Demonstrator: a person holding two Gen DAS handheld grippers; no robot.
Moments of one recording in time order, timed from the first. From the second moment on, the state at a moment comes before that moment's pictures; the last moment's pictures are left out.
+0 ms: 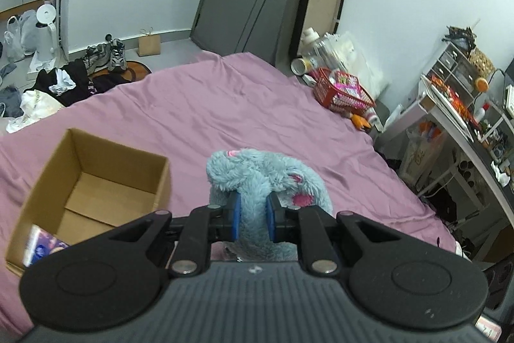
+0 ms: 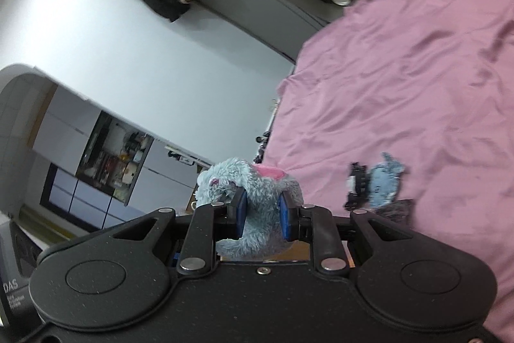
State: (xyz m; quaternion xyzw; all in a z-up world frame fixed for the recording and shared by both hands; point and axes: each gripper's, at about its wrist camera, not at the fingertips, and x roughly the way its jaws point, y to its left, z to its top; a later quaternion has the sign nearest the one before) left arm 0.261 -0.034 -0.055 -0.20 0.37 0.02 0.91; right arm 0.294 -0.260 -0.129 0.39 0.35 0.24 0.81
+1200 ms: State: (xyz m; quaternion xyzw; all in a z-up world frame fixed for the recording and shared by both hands) left arm 0.243 0.121 -0.111 -0.27 0.40 0.06 0.87; right arm 0.273 -0.145 -0.135 0.23 0.40 0.30 0.83
